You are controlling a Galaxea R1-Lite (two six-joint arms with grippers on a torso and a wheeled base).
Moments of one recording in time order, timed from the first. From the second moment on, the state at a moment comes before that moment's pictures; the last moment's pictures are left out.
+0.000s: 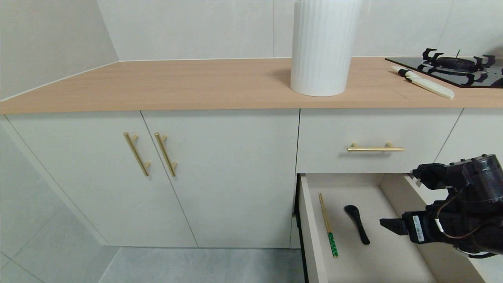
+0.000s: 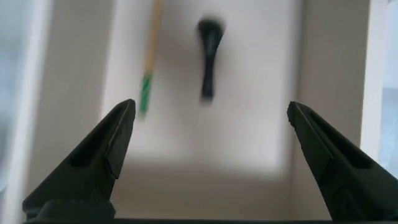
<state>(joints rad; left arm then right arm) 0.01 0.00 0.00 0.00 0.02 -0.01 0.35 1.49 -0.61 -0.11 -0.18 0.17</state>
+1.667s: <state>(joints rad) 0.01 0.00 0.00 0.00 0.02 -0.01 0.47 1.75 -0.90 0.45 -0.15 0.41</state>
